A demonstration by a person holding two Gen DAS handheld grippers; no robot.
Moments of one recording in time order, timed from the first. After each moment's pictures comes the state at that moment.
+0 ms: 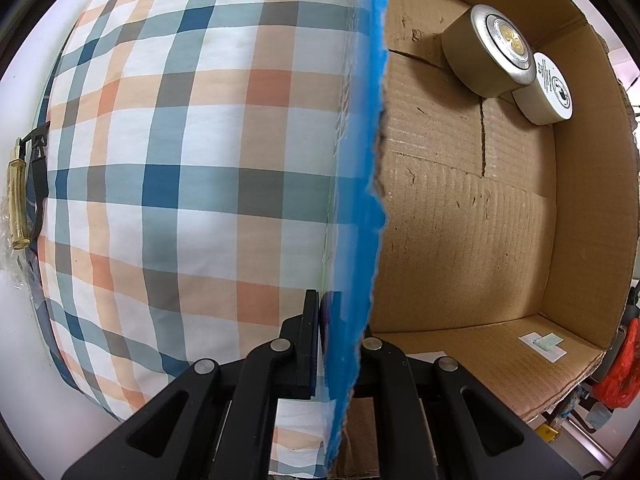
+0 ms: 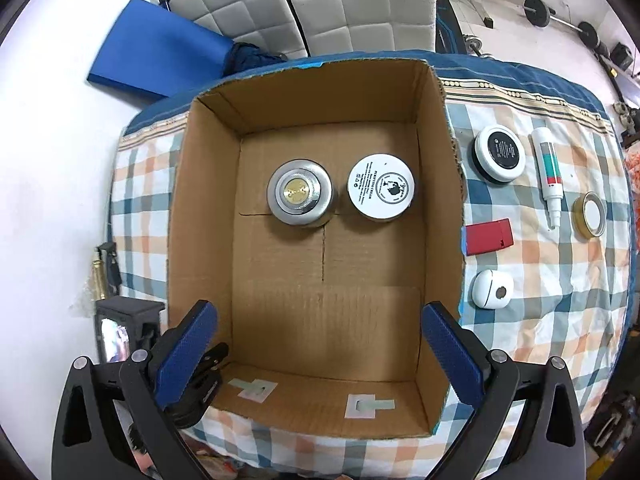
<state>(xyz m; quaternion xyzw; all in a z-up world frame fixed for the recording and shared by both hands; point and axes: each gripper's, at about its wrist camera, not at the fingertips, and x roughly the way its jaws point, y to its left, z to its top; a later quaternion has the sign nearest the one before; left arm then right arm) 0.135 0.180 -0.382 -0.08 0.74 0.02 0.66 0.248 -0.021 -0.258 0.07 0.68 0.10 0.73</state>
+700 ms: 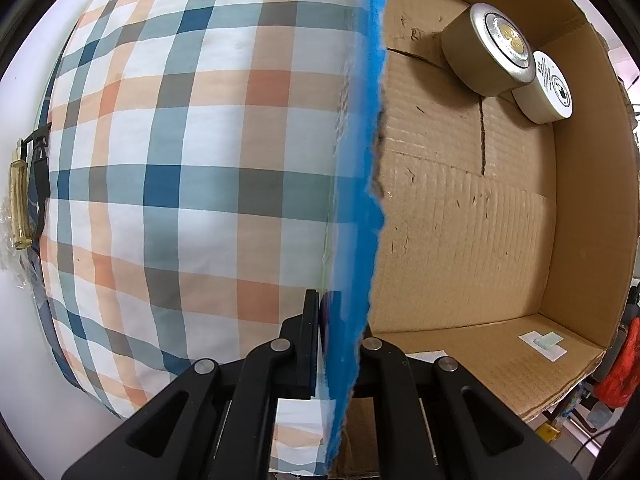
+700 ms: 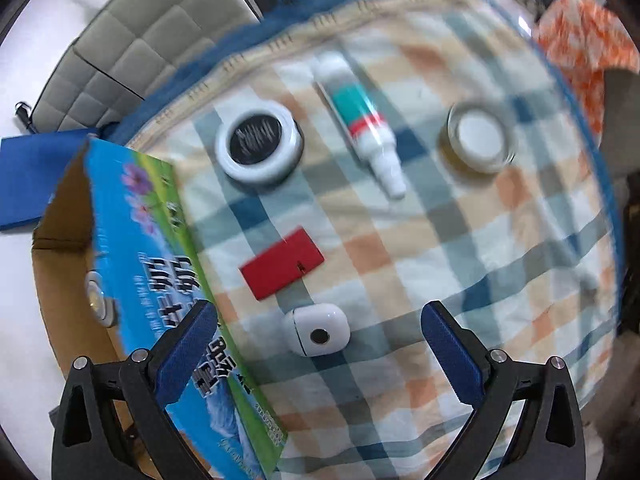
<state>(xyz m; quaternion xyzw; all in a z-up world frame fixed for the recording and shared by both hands) 0.134 0.179 -0.378 -0.08 0.75 0.02 0.66 0.270 -0.239 -0.359 0.20 0.69 -0.07 0.69</state>
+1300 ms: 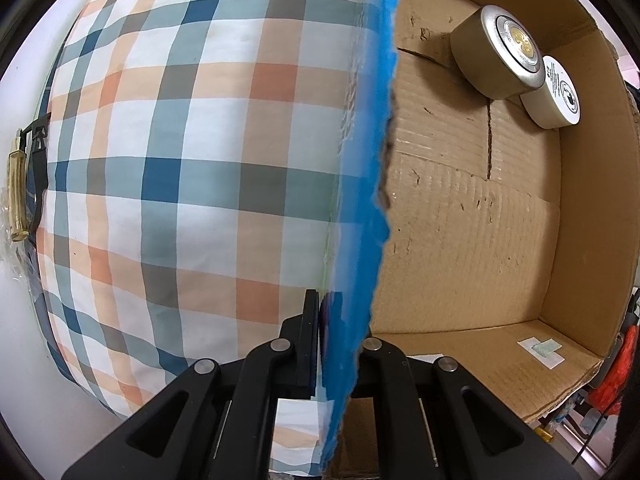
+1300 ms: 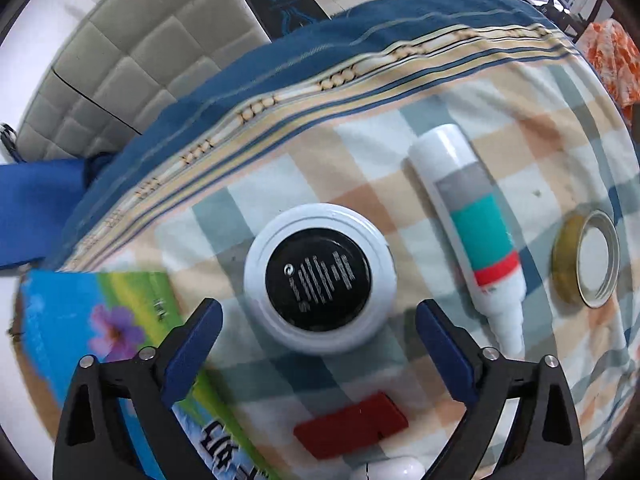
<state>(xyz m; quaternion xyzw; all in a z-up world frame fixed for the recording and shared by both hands) 0.136 0.185 -0.383 -0.09 0.75 0.03 0.66 0.381 -0.201 -0.422 0.18 0.66 -0.09 0.72</state>
